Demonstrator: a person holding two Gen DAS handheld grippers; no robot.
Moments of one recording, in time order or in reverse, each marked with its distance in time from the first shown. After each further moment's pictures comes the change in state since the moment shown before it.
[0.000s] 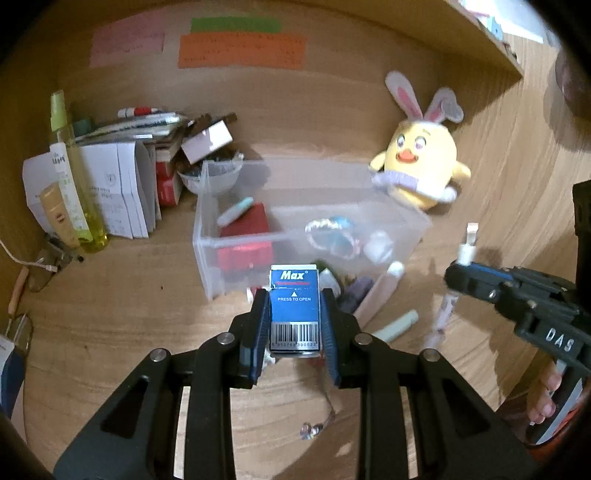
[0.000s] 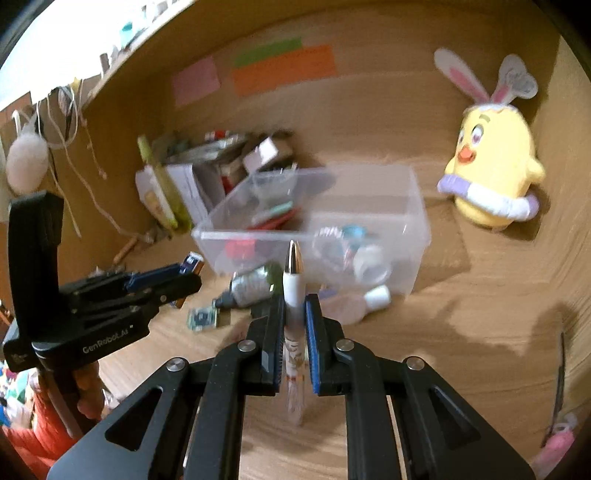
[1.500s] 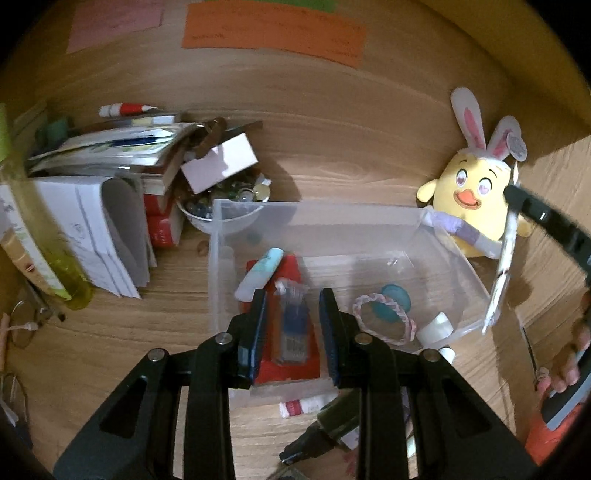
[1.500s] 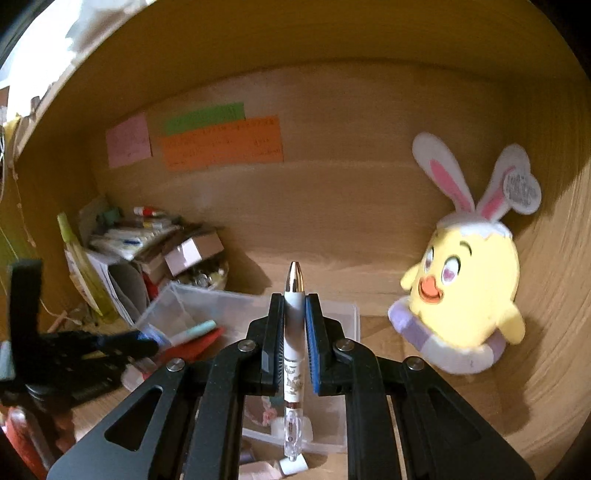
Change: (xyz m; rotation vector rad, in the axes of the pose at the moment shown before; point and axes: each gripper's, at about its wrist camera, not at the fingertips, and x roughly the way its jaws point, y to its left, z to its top) left arm 0.090 0.040 0.078 -0.067 0.075 0.028; right arm 0.044 -0.032 0.117 -0.068 -0.164 -0.212
